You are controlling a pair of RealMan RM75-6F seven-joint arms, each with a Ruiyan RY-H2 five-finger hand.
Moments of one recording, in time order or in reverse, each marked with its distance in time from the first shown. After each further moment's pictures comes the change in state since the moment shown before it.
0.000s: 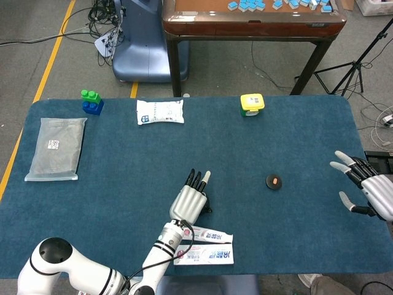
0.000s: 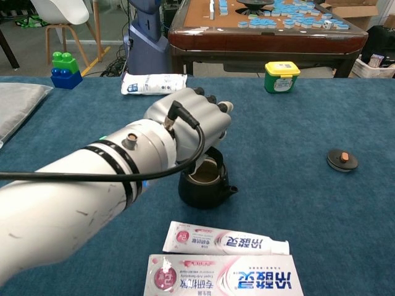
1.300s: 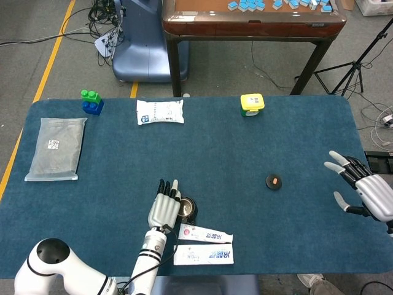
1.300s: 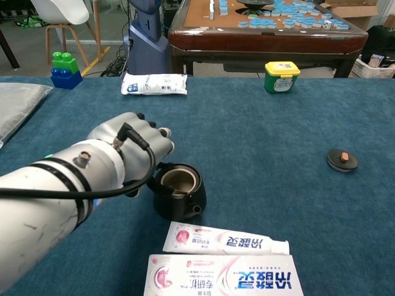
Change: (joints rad) left arm 0.023 0.010 0.027 -0.141 -0.258 0.253 0.134; right arm 0.008 0.019 0.003 -0.075 -0.005 0.005 -0.063
